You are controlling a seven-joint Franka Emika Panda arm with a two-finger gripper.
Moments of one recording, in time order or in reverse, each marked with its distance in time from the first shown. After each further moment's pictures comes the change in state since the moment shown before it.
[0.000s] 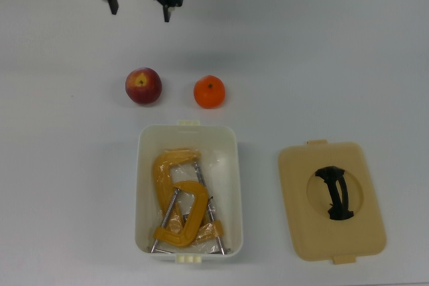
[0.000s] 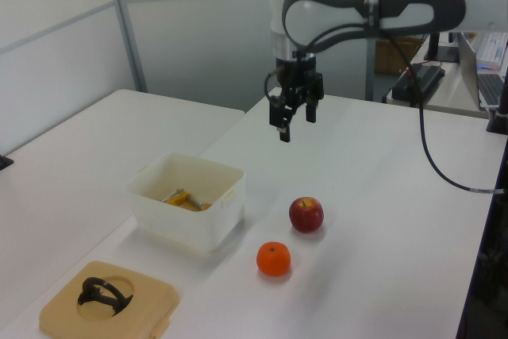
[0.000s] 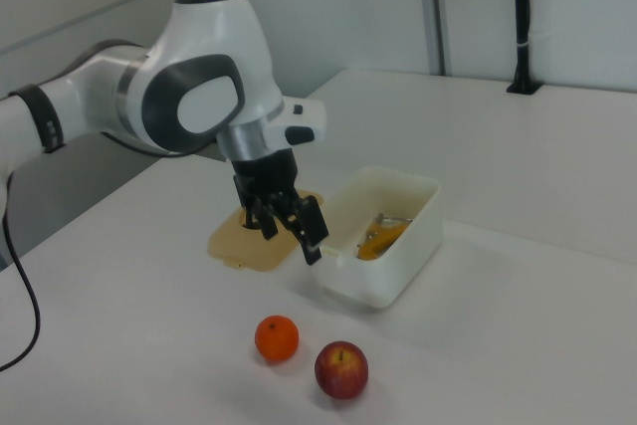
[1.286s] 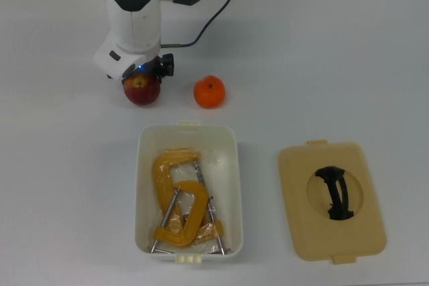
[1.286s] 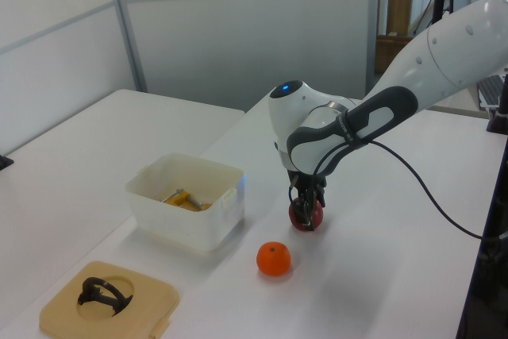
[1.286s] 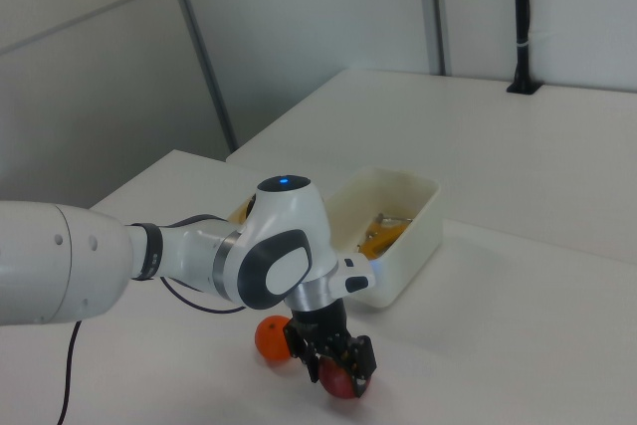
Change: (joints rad) arm -0.015 0.200 0.003 -0.349 -0.138 0.432 -0.171
